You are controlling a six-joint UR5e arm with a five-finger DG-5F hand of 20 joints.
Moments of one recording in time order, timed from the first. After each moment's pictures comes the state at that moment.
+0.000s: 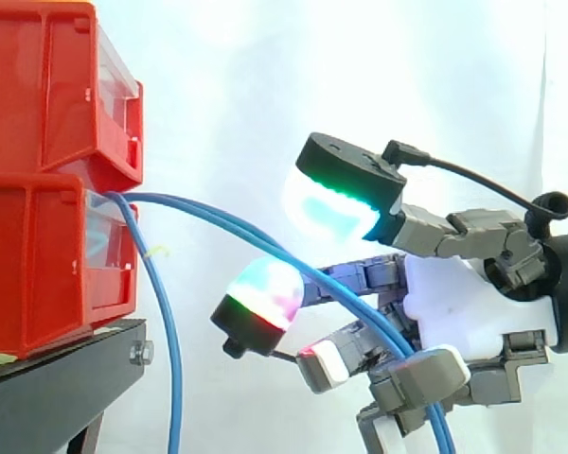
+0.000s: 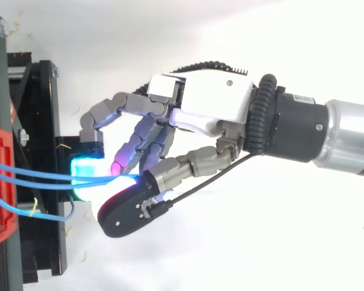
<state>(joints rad) 0.17 -2.35 -1.11 -2.94 -1.24 0.04</state>
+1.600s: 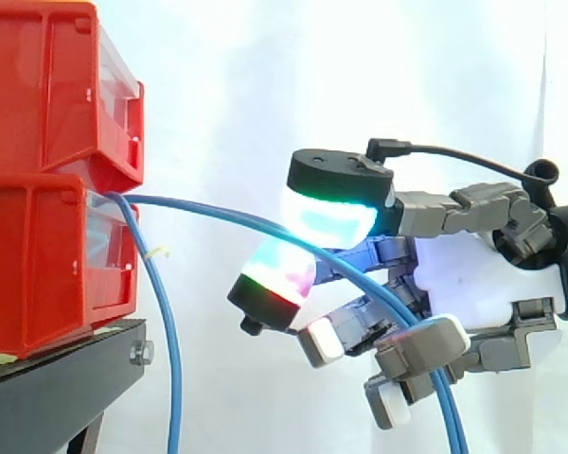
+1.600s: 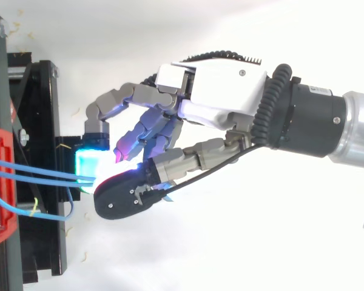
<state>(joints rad) 0.17 -2.32 -1.11 -2.99 -1.23 0.03</state>
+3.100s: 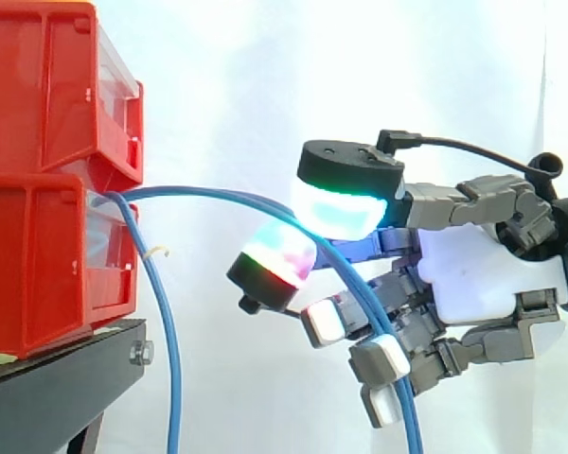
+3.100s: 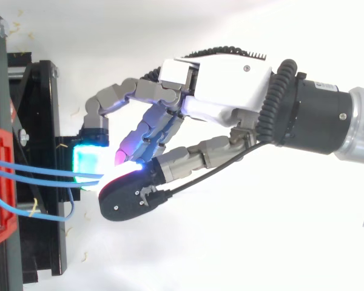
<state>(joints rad) 0.16 -2.31 -1.11 -3.00 -1.24 0.03</state>
